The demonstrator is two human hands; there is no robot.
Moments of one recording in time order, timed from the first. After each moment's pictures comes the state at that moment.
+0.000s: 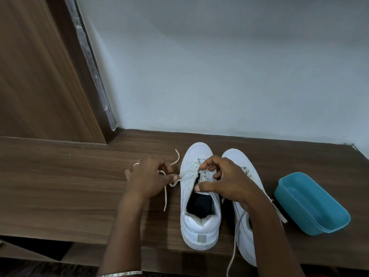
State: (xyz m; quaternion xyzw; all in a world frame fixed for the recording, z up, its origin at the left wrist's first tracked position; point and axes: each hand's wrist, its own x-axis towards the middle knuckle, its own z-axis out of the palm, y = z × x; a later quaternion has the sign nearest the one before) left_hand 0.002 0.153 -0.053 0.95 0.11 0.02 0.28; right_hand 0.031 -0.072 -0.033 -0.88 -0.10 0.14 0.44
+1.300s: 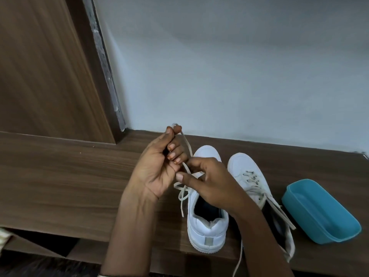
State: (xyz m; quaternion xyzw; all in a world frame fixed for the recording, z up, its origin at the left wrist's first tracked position) left_hand 0.001 0.128 0.005 0.31 0.01 0.00 0.95; right_hand 0.008 -0.023 -0.009 -0.80 -0.29 0.11 0.51
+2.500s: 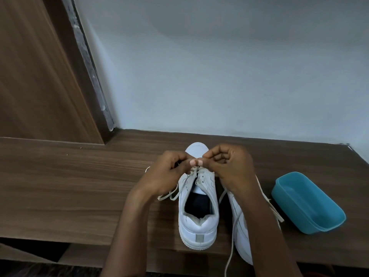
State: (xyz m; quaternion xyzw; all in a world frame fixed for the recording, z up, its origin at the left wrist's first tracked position) left_hand -0.003 0.115 -0.017 0.84 -0.07 -0.01 0.54; right_hand 0.023 -0.062 -0.008 -0.80 -0.07 -0.02 0.60
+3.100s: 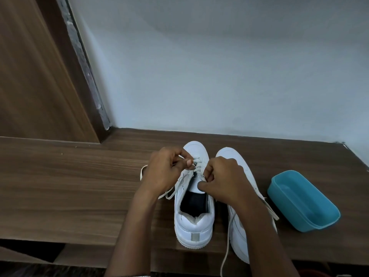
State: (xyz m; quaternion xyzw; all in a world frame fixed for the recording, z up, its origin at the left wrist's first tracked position) left_hand 0.006 0.104 -0.026 0.87 -0.01 0.08 0.48; right_hand 0.013 -0.064 -0.008 -0.96 -0.11 0.05 0.23
